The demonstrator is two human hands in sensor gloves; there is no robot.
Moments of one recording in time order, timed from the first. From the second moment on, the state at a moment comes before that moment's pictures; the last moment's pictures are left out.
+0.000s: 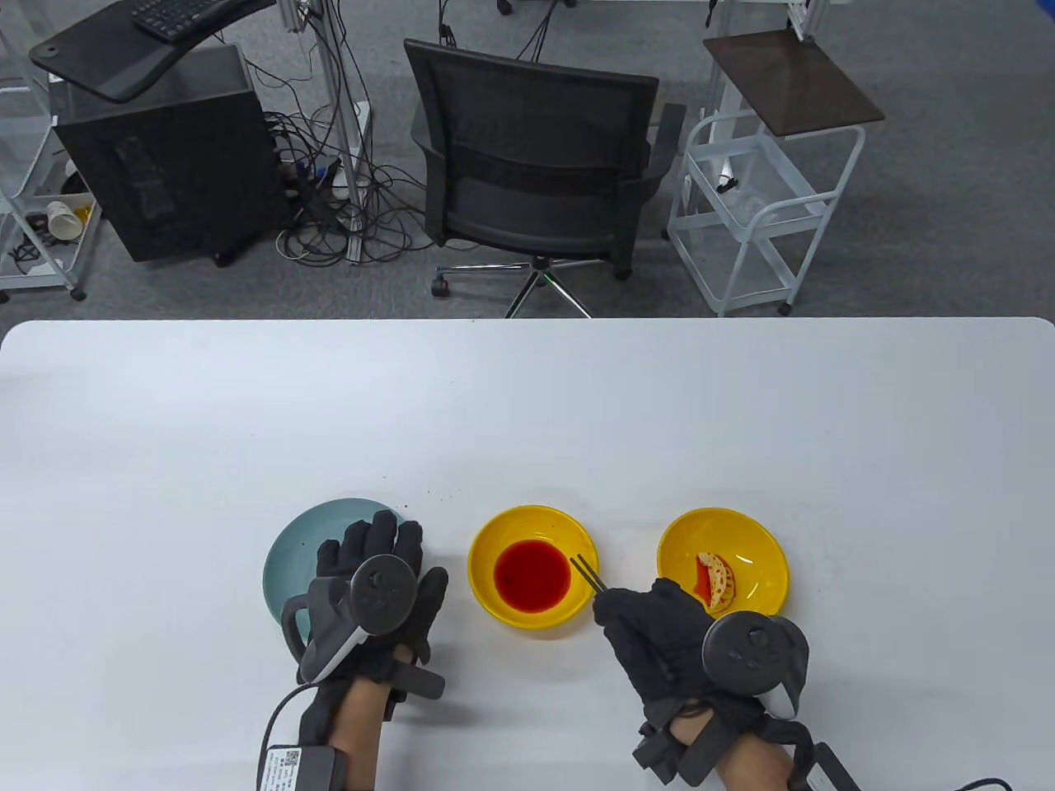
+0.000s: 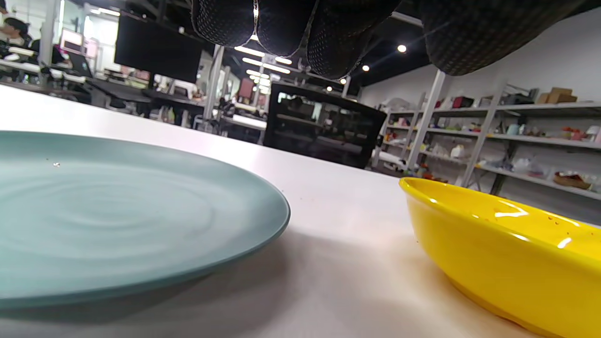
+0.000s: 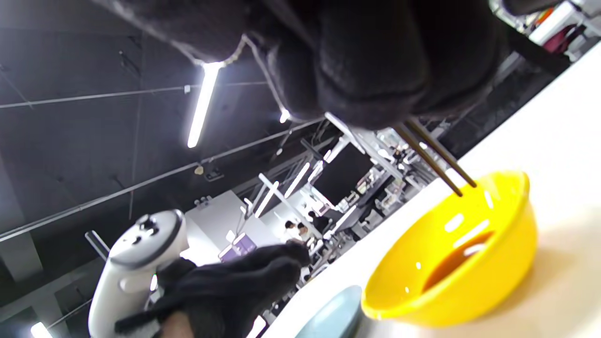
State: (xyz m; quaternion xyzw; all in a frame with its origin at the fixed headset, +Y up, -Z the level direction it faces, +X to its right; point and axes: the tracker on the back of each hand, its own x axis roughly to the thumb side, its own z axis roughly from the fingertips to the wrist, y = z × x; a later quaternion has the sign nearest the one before) left_hand -0.191 -0.717 -0.276 0.03 -0.02 0.14 0.99; right_hand 0.134 -0.702 -0.234 0.23 -0.05 0.86 0.45
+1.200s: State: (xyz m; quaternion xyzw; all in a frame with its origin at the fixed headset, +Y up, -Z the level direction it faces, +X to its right) left_hand -0.194 -0.715 -0.275 0.01 -0.01 0.15 0.99; right_hand 0.124 -0.724 -0.243 0.17 0.01 0.91 0.38
